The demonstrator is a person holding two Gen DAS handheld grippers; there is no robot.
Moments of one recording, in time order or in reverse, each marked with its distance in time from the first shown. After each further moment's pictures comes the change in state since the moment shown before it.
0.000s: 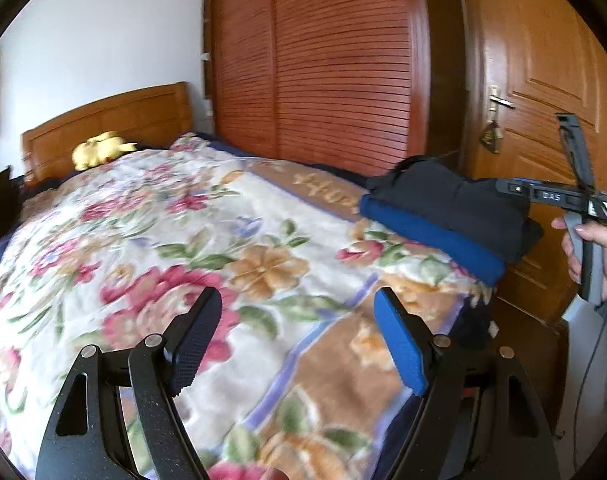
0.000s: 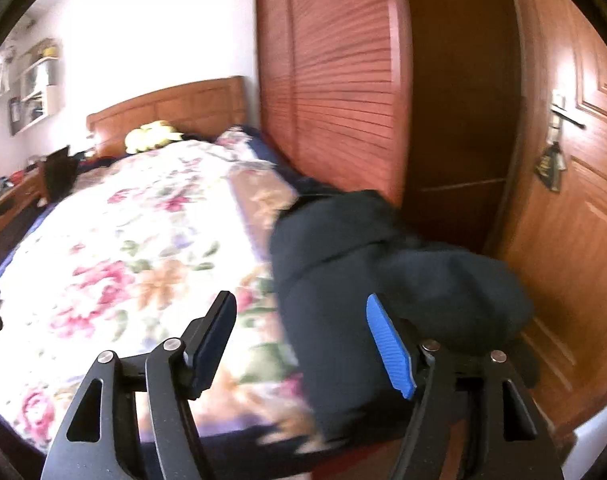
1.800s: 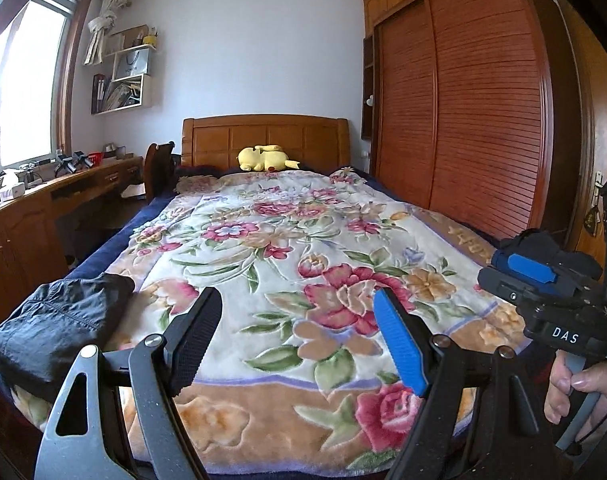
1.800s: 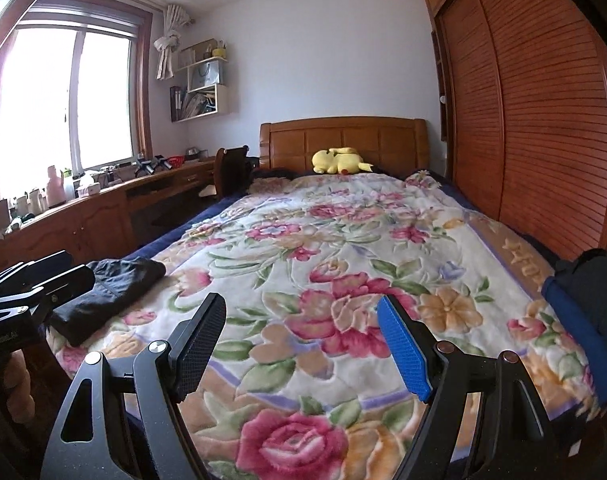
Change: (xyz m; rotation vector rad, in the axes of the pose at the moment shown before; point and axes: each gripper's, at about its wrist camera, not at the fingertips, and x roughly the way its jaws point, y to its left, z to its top) left arm -0.210 0.133 -0.089 -0.258 -0.165 0.431; right arm -0.025 0.247 -0.082 -0.204 -0.152 0.471
